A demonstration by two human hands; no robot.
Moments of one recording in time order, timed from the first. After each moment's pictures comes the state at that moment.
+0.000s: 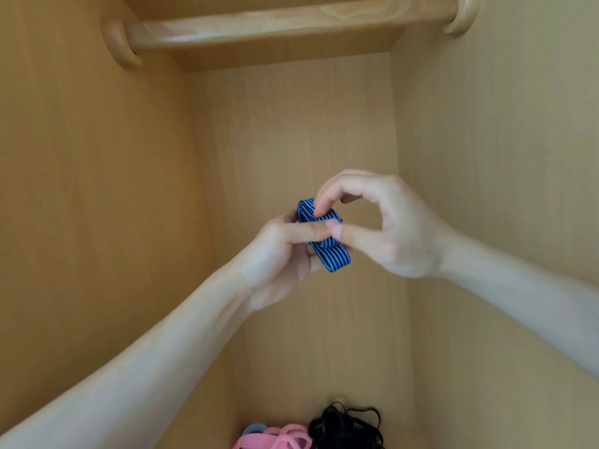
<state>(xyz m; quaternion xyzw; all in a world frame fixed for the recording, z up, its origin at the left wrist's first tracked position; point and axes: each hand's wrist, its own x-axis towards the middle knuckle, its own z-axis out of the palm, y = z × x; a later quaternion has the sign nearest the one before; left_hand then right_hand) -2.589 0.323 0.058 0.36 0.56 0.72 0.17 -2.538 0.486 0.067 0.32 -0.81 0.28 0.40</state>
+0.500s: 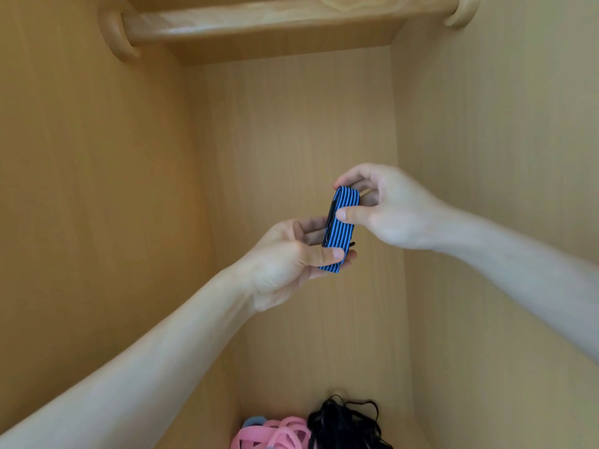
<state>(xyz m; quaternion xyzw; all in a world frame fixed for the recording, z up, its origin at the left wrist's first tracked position) -2.609 0.328 0.041 0.37 0.62 0.68 0.16 -2.564 0.503 0.075 0.14 -0.86 0.36 0.33</state>
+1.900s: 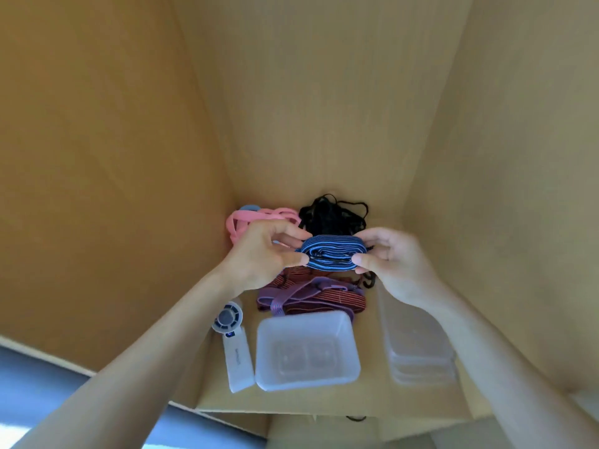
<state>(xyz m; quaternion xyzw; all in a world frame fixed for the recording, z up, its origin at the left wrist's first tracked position) -2.611 0.291 -0.246 0.15 0.83 0.51 0.14 -2.556 0.521 -0.291 0.00 -0.79 0.62 0.05</state>
